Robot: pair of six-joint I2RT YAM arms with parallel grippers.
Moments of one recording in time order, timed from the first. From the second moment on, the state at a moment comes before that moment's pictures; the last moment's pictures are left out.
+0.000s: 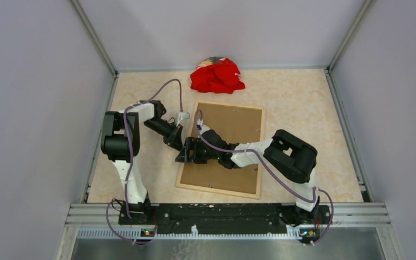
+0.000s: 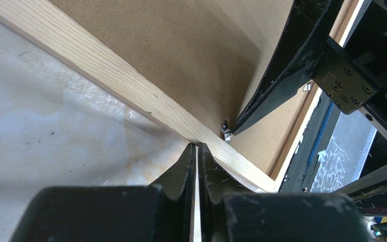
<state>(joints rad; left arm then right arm) -0.08 1.99 1.26 -1.02 0.87 0.82 1.03 1.96 1.02 0.44 -0.16 0.96</state>
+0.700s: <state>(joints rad) -0.08 1.98 1.24 -1.00 0.87 0.83 1.07 1.96 1.02 0.45 -0.03 1.05</state>
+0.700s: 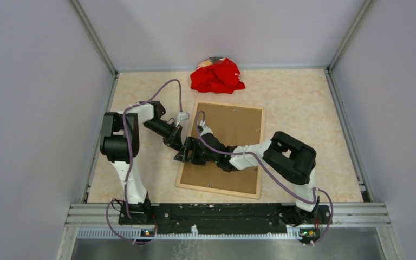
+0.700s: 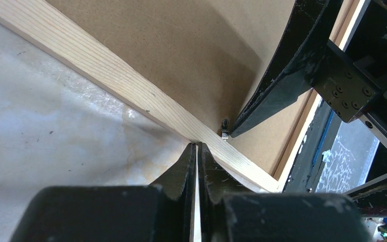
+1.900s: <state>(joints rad) -0.06 2.06 1.38 -1.02 0.90 0.80 1.03 1.85 0.93 0.40 -0.04 0.98</state>
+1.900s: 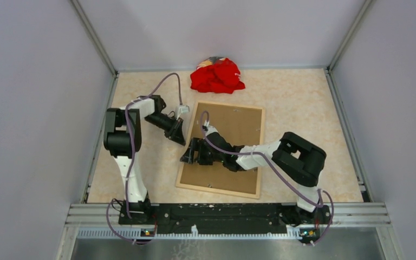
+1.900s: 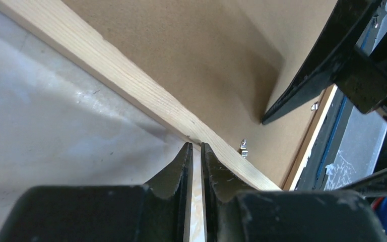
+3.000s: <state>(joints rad) -0.07 2.05 1.33 -0.98 0.93 0.78 1.08 1.96 1.05 0.39 -0.05 0.99</state>
